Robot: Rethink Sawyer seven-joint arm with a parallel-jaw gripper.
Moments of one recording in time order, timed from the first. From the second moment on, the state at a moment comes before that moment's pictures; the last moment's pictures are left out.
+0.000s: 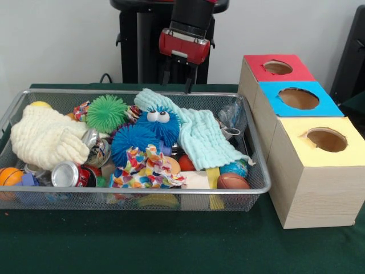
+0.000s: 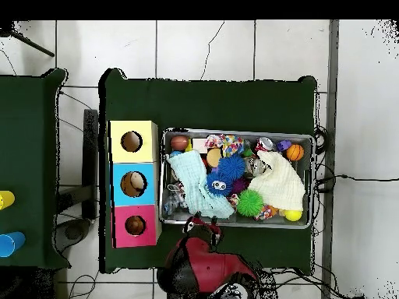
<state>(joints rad) 0.00 -0.58 -0.33 2.10 -0.26 -0.27 2.21</state>
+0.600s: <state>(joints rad) 0.01 -0.49 -0.39 2.09 -0.26 -0.33 2.21</state>
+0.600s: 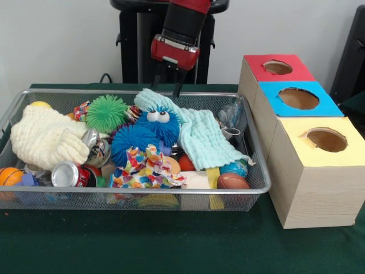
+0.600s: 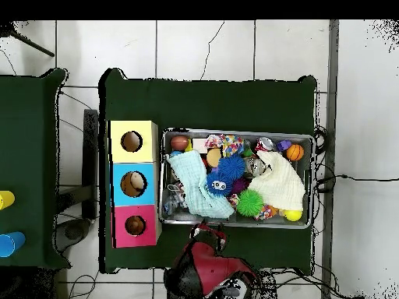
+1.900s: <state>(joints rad) -0.13 -0.51 -0.42 2.01 -0.30 -0.41 2.21</state>
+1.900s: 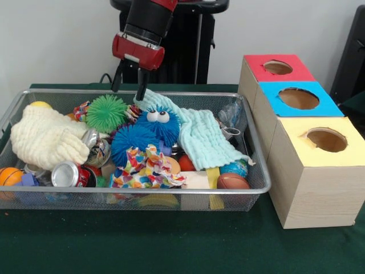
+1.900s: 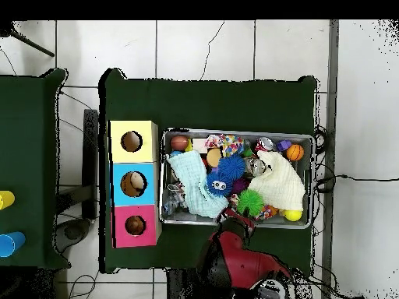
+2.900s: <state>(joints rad) -0.26 -0.58 -0.13 2.02 -0.34 -0.30 2.21</state>
